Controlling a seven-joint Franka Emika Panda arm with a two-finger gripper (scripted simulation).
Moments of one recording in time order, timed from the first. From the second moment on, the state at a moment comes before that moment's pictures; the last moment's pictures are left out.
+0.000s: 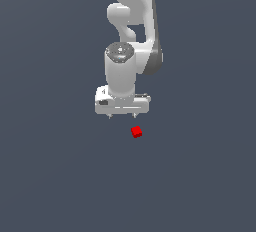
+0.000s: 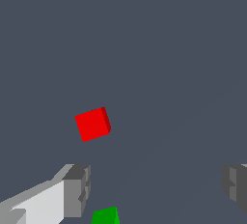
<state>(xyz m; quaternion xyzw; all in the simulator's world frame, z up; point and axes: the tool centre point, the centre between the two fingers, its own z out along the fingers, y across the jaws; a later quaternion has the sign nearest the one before) 0.005 -0.023 0.154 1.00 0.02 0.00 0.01</state>
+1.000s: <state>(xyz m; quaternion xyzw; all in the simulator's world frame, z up) 0.013 0.044 0.067 0.98 0.17 0.00 0.00</state>
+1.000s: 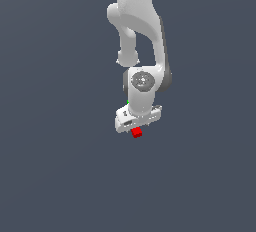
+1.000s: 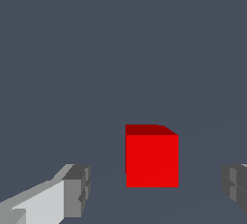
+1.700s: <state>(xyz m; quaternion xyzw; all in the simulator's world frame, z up) 0.012 0.042 0.037 0.99 0.17 0.00 0.00</state>
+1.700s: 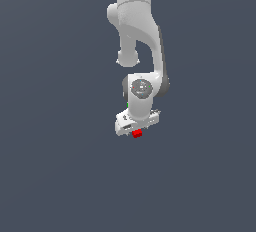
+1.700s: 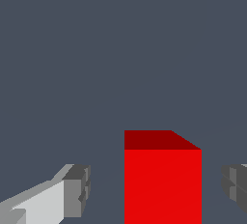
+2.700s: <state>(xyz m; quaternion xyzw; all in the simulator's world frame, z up) 0.013 0.042 0.021 0.99 0.17 0.00 0.00</state>
